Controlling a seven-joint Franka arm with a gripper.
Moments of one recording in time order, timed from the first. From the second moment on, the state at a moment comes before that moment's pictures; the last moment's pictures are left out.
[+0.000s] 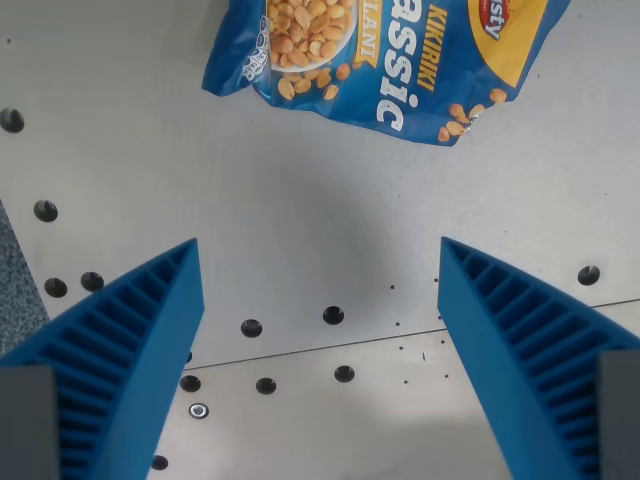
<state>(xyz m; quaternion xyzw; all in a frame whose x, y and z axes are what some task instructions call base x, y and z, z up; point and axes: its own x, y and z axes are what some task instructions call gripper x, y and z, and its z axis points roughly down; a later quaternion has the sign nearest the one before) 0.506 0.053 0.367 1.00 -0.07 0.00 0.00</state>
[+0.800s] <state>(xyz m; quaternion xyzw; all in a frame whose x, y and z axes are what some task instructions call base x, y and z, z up) 0.507 0.053 0.364 1.00 -0.07 0.00 0.00</state>
